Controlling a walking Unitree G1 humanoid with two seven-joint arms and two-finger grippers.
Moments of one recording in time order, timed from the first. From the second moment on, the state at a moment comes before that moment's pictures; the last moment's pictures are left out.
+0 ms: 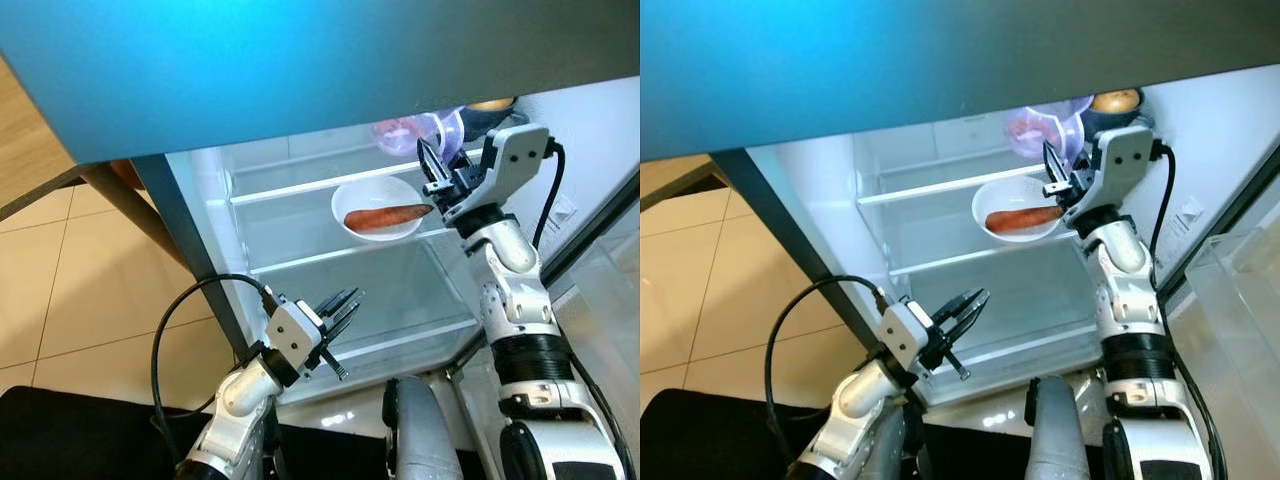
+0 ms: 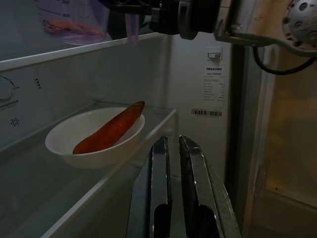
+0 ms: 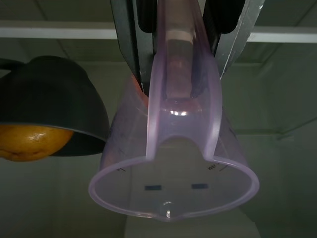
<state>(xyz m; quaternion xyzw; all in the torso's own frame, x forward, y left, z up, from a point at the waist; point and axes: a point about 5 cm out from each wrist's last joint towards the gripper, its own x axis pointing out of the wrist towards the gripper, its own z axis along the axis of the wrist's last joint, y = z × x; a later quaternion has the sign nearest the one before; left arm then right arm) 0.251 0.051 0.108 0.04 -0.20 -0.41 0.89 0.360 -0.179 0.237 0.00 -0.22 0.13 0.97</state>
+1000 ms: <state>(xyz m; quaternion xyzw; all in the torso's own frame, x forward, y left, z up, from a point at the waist) 0.258 0.056 0.142 0.04 -0.29 -0.33 0.90 0.366 -0.183 0.229 0.02 -0.23 0.12 0.97</state>
